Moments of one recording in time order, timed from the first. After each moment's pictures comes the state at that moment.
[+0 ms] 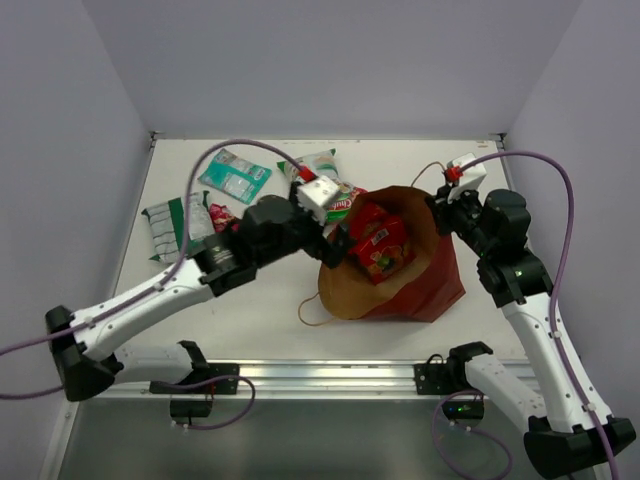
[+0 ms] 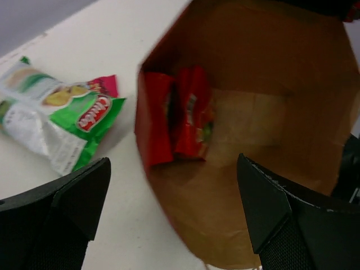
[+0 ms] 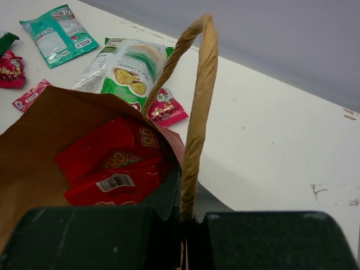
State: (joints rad) left arm -0.86 1.12 1.14 -0.29 -0.03 -0.13; right arm 0.25 0.84 0.99 -0.38 -0.16 -0.12
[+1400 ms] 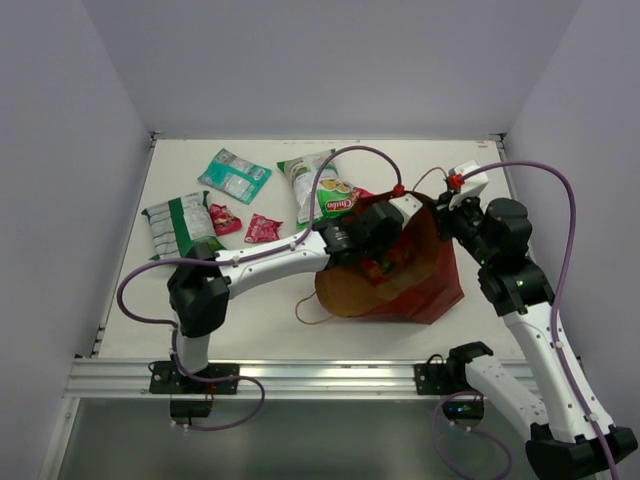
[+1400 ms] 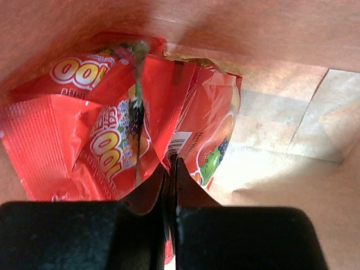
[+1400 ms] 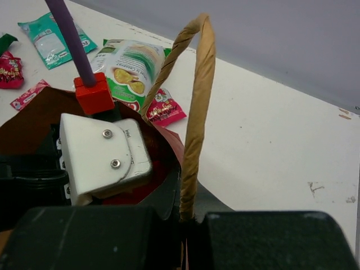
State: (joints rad) left arm -1.07 1.90 1.61 -0.42 -0.27 -0.16; right arm 0.26 0.79 0.95 -0.37 -0.14 -0.12
